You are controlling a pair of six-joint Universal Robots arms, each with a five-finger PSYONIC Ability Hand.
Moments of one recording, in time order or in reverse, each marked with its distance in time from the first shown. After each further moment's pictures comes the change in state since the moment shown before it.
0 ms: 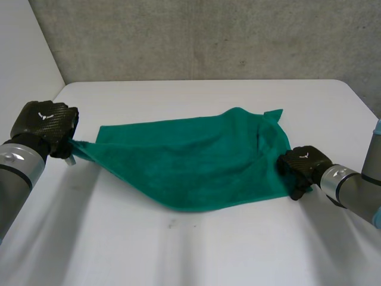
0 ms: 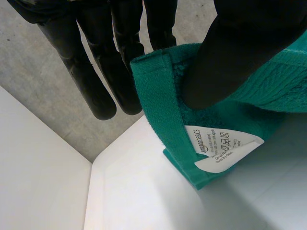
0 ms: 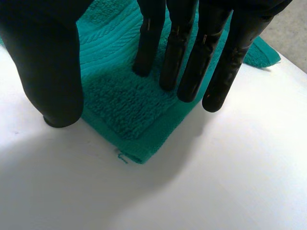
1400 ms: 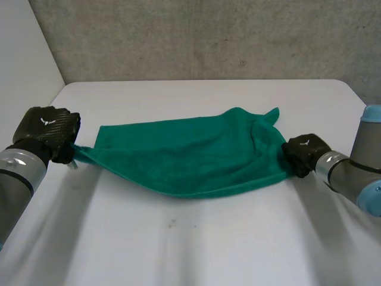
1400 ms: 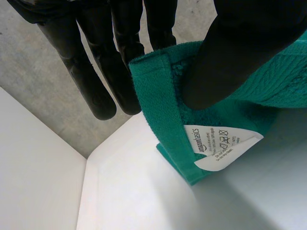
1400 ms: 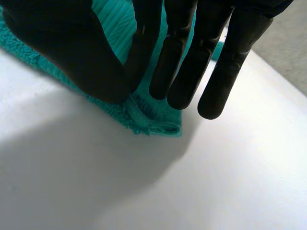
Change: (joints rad) left arm -0.002 0.001 -0.024 -0.001 0.001 -0.001; right arm 0.047 0.073 -0.181 0.042 0.124 0.041; left_hand 0.000 0.000 0.000 0.000 0.000; right_hand 0.345 0.355 0.353 0.364 0.454
